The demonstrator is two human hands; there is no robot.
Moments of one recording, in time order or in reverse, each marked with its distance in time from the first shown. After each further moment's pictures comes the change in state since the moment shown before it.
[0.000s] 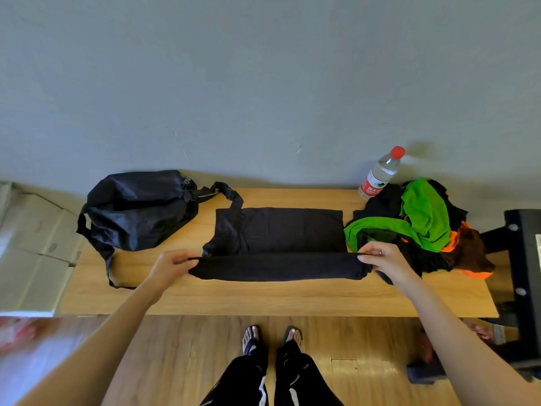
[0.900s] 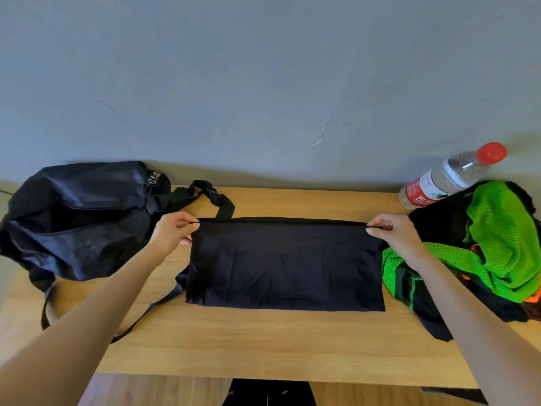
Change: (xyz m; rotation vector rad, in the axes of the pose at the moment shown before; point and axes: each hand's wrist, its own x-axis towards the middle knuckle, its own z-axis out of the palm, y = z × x) left_hand 0.224 0.005 0.034 0.125 0.041 -0.014; right_hand 0.217 0.014 0.015 -0.259 0.039 -0.055
